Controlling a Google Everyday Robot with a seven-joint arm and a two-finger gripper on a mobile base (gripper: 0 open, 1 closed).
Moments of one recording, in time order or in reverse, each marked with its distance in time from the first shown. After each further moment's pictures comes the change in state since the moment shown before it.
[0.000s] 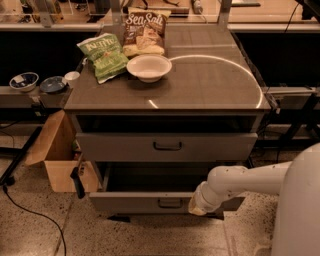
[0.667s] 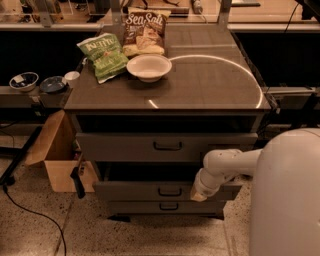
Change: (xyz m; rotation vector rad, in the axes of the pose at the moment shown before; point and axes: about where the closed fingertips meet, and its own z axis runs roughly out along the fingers) arm 0.004 -0.052 -0.003 -0.003 0.071 -0.001
